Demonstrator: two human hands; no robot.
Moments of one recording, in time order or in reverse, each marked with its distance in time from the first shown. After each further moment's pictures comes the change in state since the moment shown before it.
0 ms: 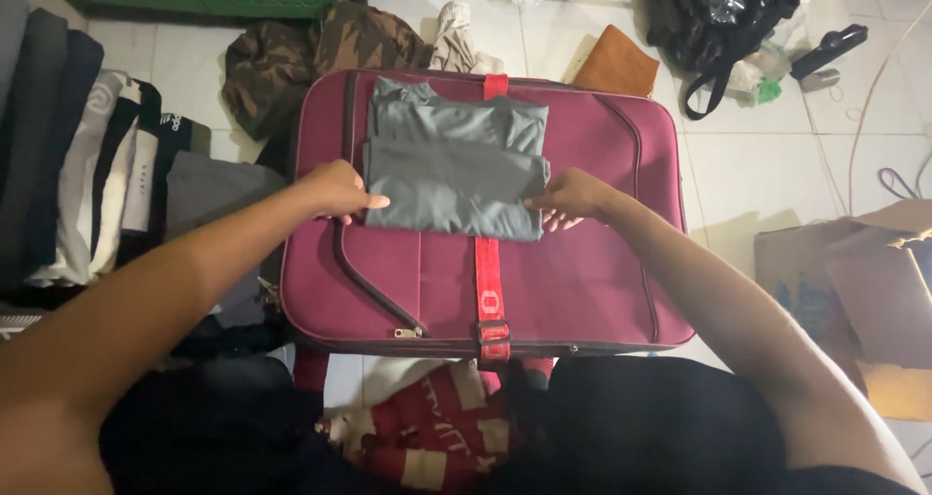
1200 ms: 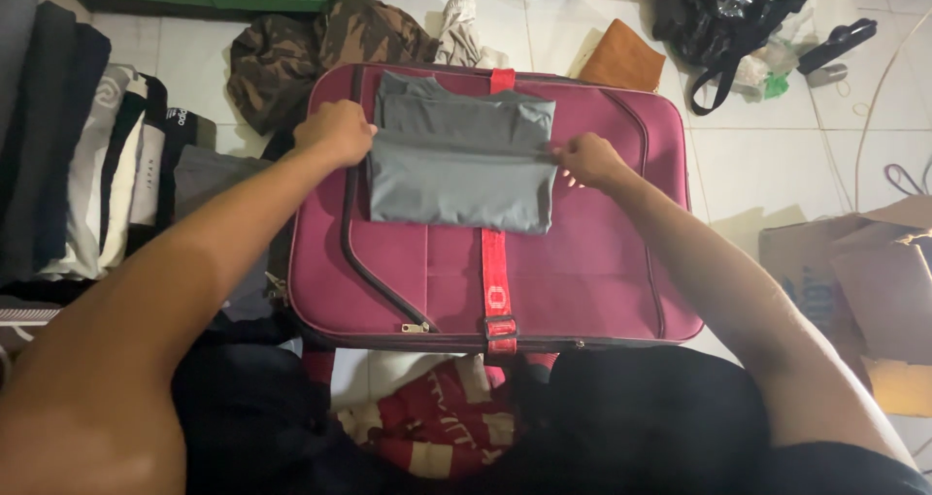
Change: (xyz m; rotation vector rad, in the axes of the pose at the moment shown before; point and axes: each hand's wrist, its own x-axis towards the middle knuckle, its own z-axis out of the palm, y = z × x) left_hand 0.052 0.013 -0.027 0.200 0.292 0.042; right_hand 0.044 0.006 -0.021 -0.125 0.332 -0.056
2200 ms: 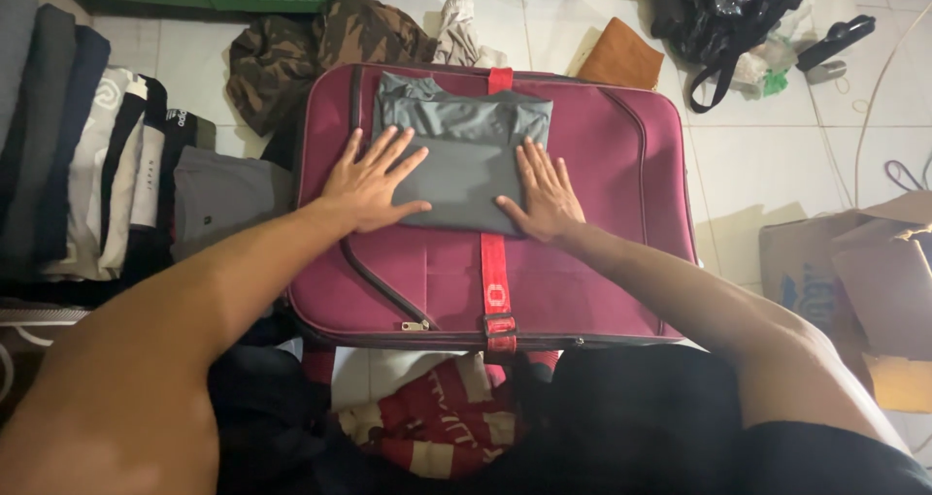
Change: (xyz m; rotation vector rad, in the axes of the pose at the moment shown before) left_hand -0.040 -0.016 0.082 0.386 0.258 0.750; right_hand -0.060 -0.009 0.075 -0.496 0.125 -0.460
